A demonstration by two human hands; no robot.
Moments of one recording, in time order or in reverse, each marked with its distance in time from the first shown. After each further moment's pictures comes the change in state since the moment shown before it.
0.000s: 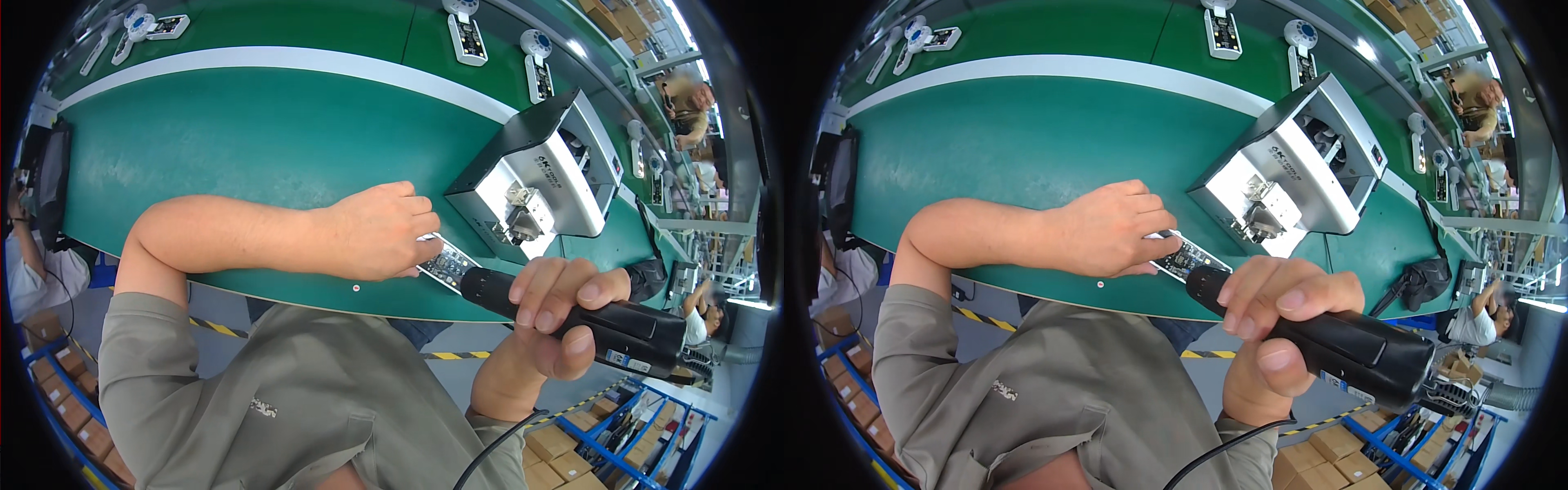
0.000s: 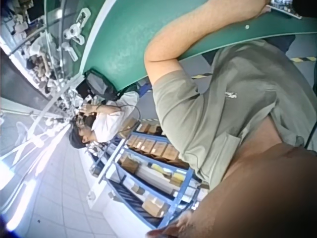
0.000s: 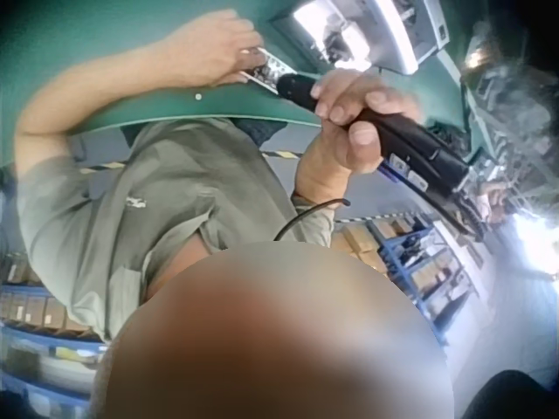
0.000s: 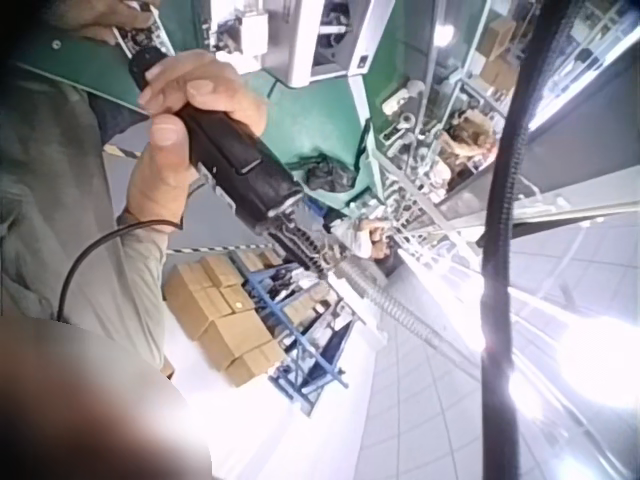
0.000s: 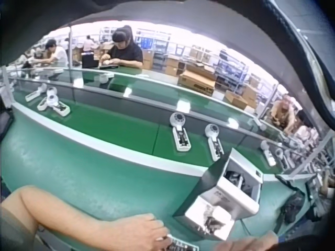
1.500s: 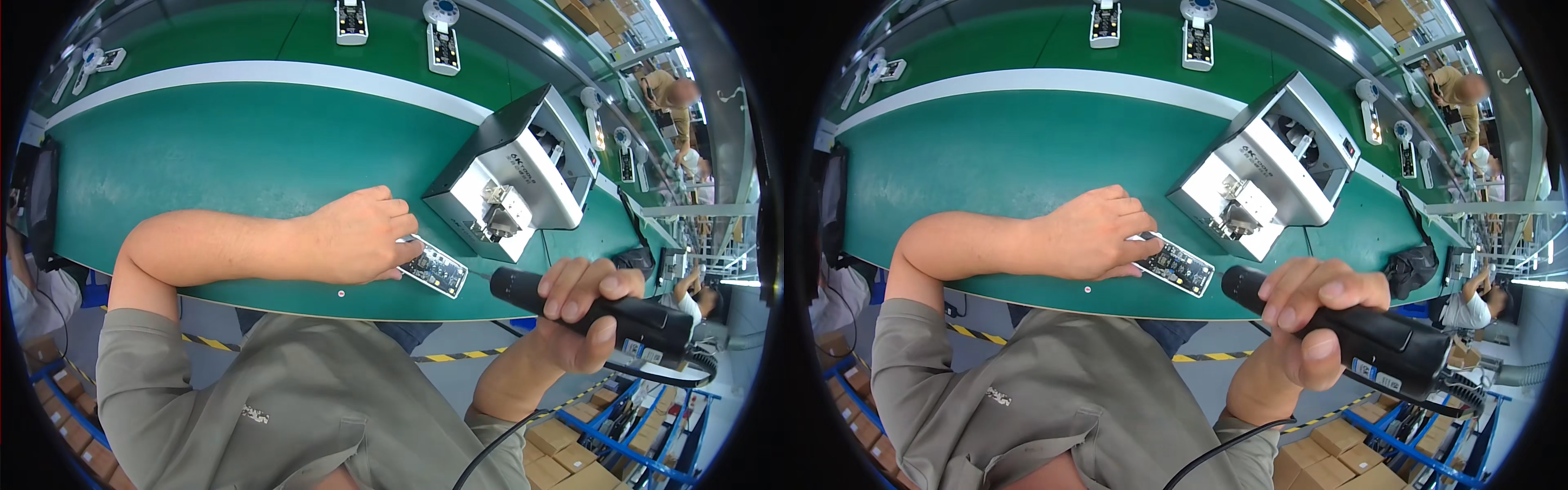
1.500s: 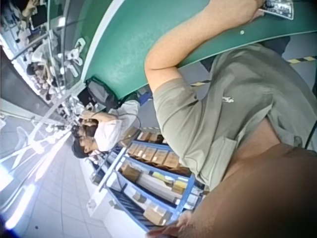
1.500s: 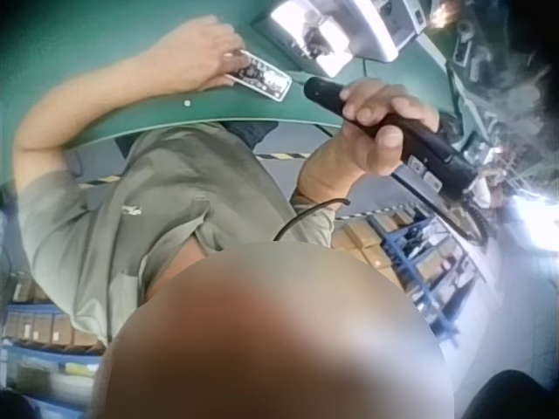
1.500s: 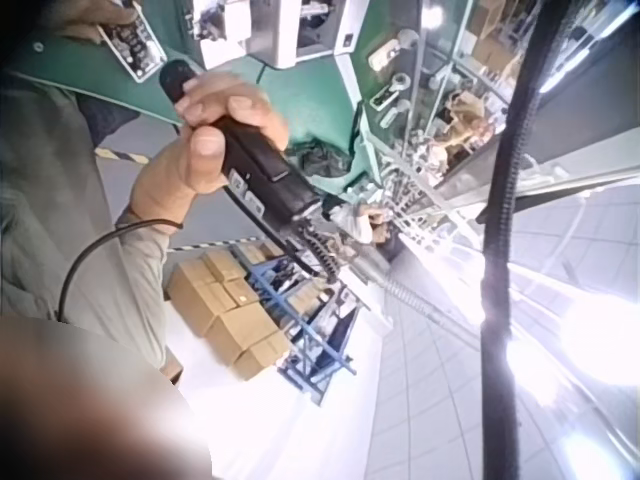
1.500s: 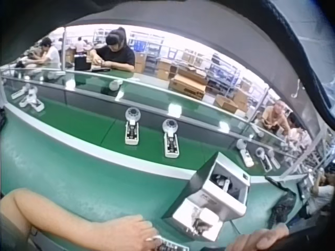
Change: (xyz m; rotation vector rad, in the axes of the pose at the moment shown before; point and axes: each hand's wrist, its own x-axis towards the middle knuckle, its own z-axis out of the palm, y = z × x) left_hand 0.001 0.001 0.001 -0.042 -0.030 -0.013; right_hand 0.001 -0.027 -0.024 -0.164 0.013 -0.090
